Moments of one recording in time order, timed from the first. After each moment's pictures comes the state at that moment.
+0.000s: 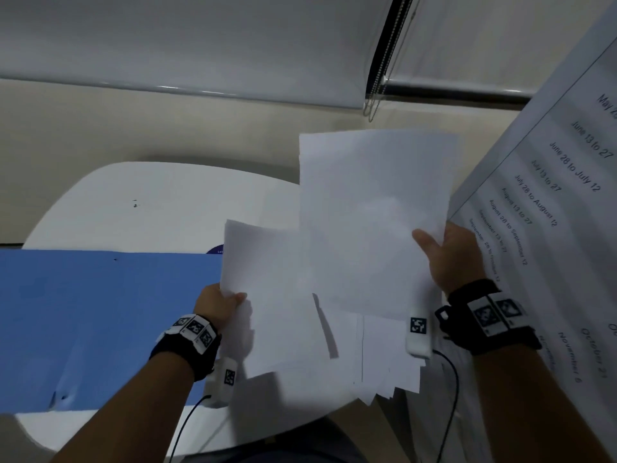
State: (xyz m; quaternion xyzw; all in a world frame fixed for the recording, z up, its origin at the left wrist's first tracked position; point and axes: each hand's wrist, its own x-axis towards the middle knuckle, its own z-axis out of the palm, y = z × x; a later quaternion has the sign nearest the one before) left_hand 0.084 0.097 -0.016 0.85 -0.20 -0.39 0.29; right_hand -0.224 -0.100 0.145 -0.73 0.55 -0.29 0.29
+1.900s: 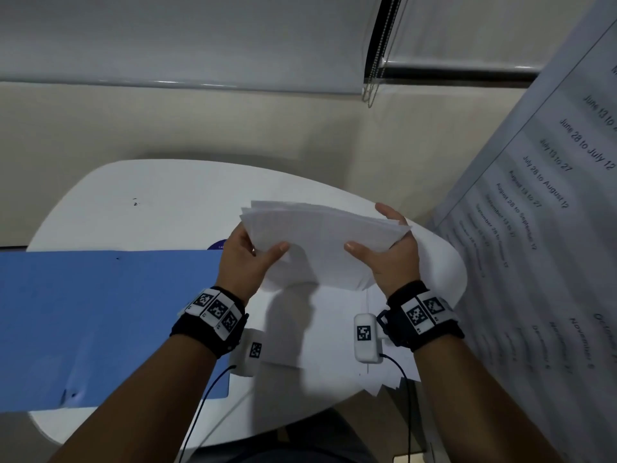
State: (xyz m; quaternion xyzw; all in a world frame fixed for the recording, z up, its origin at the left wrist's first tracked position) left_hand 0.043 0.057 0.073 0.65 -0.28 -0.37 0.61; right_hand -0.165 -0.055 0.103 -0.57 0.45 -0.41 0.55
